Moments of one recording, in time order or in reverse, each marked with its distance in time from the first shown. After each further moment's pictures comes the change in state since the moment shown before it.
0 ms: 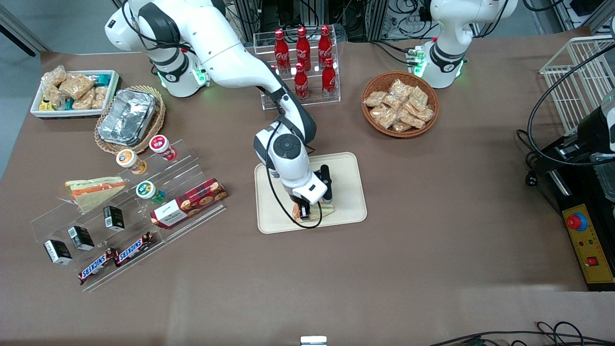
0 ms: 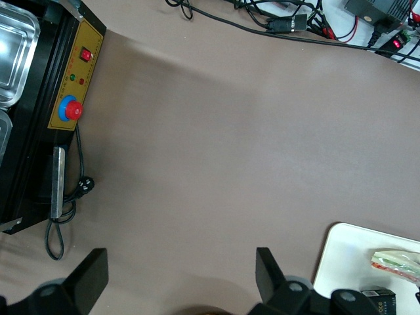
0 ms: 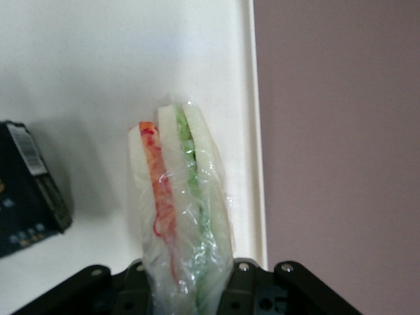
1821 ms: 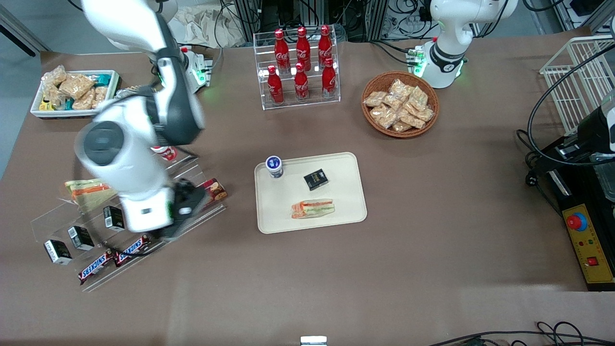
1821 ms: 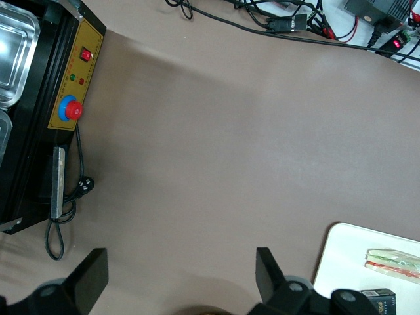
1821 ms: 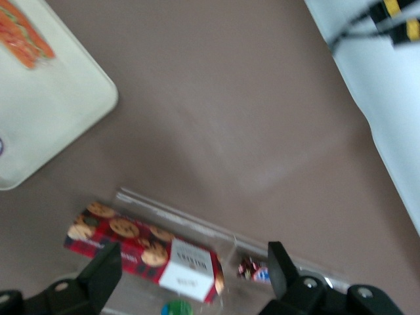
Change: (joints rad) arm -0.080 -0.395 -0.510 0.027 0.001 -0.633 0.146
